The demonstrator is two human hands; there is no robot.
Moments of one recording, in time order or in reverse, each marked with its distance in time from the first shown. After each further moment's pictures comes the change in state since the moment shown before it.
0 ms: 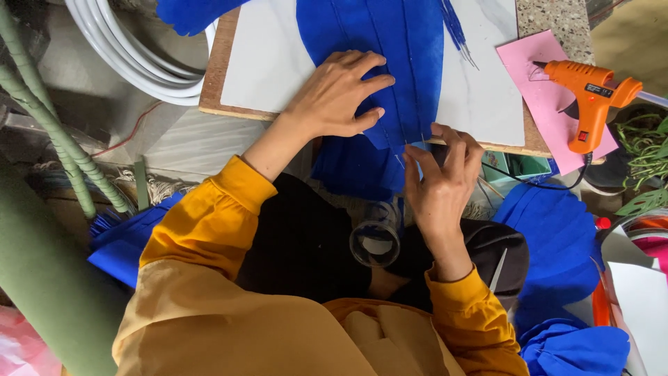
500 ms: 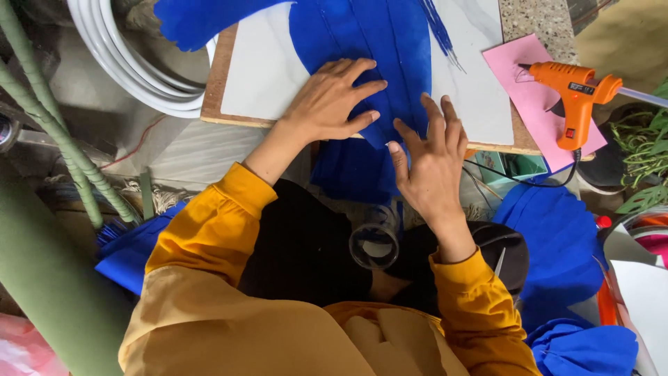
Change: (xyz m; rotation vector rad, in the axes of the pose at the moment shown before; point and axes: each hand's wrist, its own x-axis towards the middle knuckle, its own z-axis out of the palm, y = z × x) left_hand 0.001 0.003 -0.002 0.012 -0.036 -0.025; right_hand 0.015 0.013 0.002 0.015 -0.169 -0.040
